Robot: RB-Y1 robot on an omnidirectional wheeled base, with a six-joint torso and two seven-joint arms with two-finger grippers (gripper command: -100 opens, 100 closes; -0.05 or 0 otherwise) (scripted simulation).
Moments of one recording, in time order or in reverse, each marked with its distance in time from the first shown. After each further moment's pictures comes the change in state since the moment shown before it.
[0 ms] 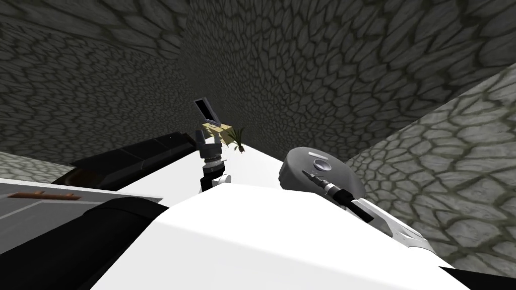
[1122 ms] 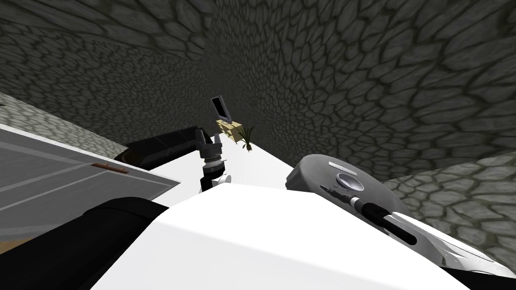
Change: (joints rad) left arm 0.000 0.000 0.000 0.000 0.000 0.000 0.000; right arm -0.003 -0.189 0.094 0.294 0.084 0.040 0.054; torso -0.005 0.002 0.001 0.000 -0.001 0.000
